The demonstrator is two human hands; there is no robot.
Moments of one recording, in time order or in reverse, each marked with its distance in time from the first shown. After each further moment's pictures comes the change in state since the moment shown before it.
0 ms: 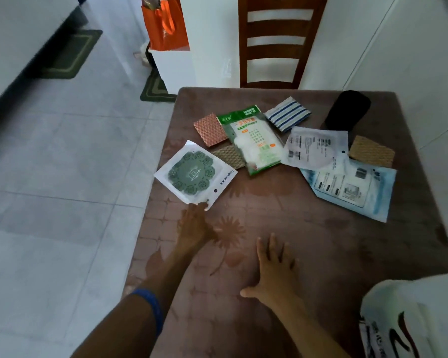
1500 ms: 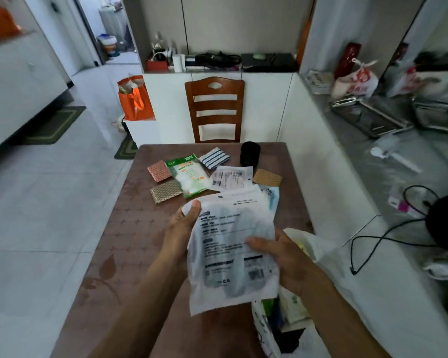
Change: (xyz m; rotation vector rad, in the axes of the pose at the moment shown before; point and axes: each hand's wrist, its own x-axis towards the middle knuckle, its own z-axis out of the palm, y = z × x) left_hand -0.281 0.224 -0.062 -1.389 -0.208 0.119; right_hand -0.252 0.172 -0.144 1.651 -0.019 -0.356
